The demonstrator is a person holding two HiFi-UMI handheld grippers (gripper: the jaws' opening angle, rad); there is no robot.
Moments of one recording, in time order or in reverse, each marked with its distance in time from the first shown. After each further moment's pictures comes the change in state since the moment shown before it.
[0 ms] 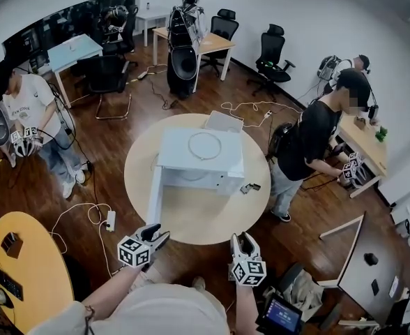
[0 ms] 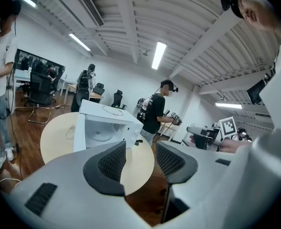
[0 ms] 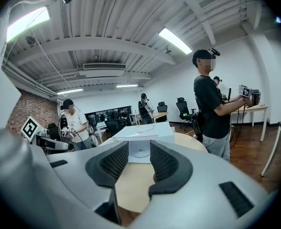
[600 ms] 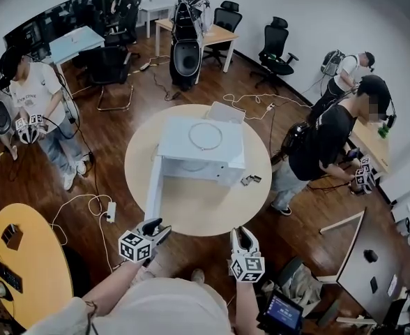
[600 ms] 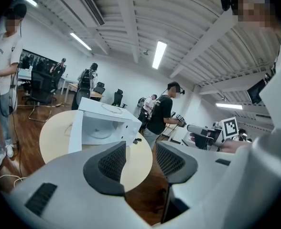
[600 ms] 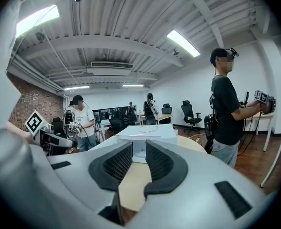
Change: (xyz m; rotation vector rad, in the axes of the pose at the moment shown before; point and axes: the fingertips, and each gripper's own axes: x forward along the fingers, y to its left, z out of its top) left arm 0.002 -0.016 -0.011 -0.012 0.007 0.005; right arm -0.012 0.006 0.002 -0.074 -0.014 0.043
